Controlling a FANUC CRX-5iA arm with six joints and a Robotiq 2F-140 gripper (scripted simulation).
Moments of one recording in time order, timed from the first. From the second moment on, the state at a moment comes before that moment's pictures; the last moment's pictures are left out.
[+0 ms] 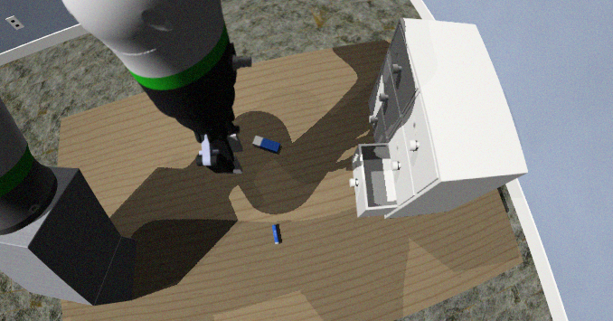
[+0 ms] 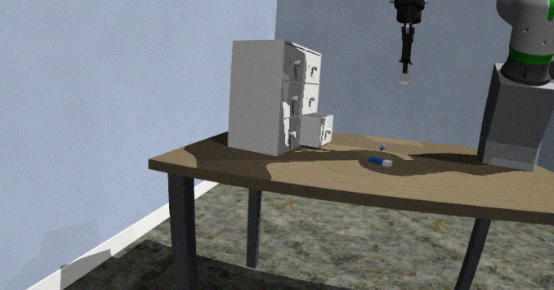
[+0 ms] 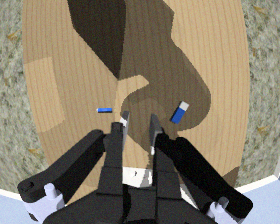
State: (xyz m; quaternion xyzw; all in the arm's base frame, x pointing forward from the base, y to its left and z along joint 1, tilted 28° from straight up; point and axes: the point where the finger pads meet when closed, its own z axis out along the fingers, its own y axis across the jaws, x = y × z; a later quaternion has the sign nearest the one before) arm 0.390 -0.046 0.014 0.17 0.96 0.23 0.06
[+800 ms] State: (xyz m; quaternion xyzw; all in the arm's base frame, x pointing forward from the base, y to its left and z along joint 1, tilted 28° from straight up) arm 0.391 -0.048 0.009 0.15 0.96 0.23 0.06
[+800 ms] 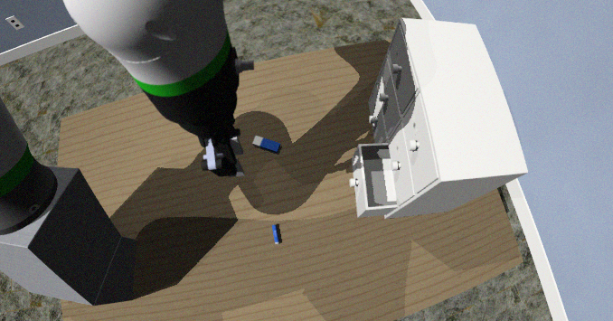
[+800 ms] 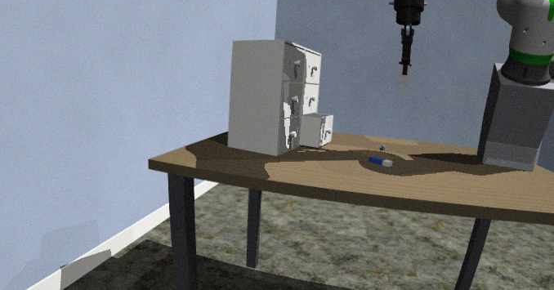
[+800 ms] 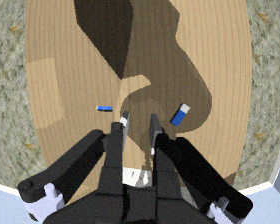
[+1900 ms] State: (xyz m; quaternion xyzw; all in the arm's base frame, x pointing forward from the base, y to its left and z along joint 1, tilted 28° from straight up) arm 0.407 -0.059 -0.055 -0.14 0.96 0.20 0.12
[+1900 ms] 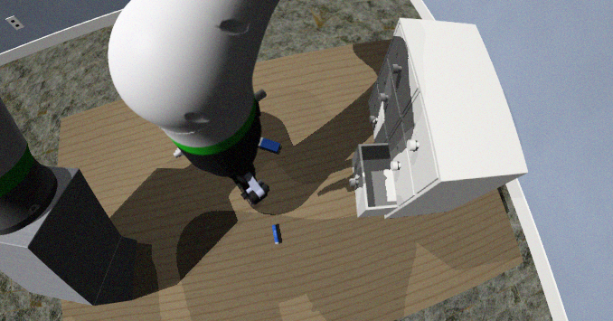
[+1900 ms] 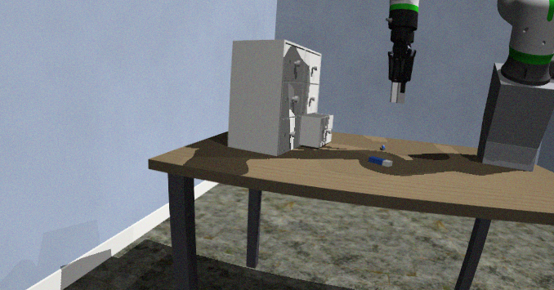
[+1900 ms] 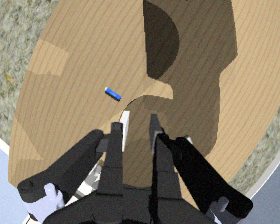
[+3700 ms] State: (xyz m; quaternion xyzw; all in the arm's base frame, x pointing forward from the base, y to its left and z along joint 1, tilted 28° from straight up) arm 0.437 -0.080 -0.170 -0.60 0.76 0.11 0.21
